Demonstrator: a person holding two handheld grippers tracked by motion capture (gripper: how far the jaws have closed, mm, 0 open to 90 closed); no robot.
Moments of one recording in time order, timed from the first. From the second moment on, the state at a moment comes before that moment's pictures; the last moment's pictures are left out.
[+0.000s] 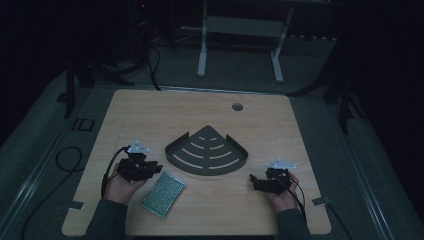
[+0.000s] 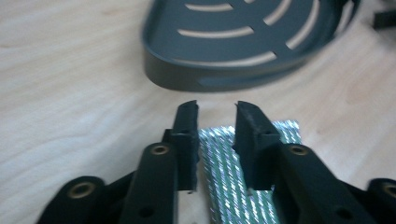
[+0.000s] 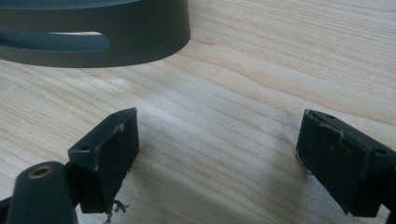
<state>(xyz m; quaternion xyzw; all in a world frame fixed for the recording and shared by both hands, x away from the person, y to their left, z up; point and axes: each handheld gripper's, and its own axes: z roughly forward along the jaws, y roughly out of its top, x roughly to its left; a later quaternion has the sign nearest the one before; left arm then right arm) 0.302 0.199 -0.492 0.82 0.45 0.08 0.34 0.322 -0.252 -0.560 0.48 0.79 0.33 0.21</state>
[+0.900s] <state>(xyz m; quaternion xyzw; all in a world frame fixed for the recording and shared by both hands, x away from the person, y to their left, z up) 0.280 0.179 -0.516 0.88 0.41 0.04 0.23 0.322 -0.253 -0.560 0.48 0.79 0.33 0.21</state>
